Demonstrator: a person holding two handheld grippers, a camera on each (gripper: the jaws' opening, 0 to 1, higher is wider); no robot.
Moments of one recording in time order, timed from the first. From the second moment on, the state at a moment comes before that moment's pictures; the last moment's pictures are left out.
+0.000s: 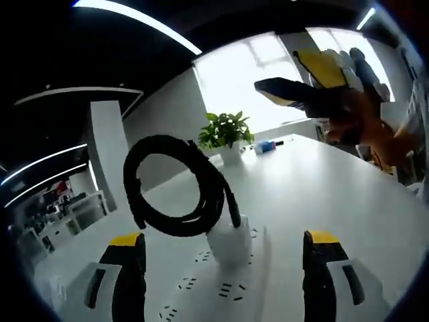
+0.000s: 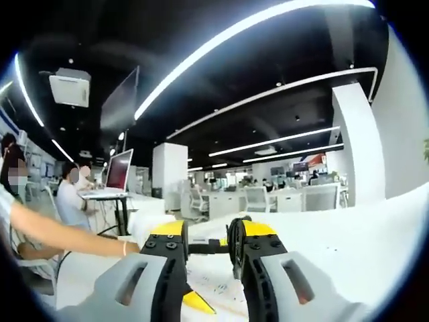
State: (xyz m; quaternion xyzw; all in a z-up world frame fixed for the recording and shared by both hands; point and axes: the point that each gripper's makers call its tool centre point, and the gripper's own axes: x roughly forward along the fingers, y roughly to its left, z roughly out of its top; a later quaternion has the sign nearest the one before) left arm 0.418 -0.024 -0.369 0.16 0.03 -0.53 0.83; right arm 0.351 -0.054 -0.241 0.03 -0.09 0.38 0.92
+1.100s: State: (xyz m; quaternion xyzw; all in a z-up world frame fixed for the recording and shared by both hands) left arm 0.421 0.034 -0.355 0.09 0.02 -0.49 0.87; right arm 0.394 -0.058 -0.295 -0.13 -0.08 0.39 0.91
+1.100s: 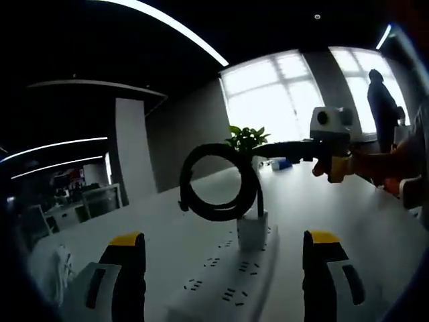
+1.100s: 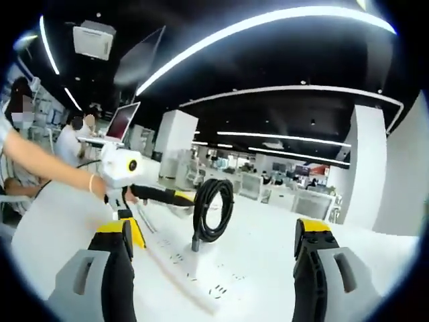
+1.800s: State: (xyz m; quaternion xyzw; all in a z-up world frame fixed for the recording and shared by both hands) left arm 0.423 0.038 -0.372 0.10 0.04 -0.49 0.87; right arm 0.420 -0.035 -0.346 -0.20 0.04 0.49 0.85
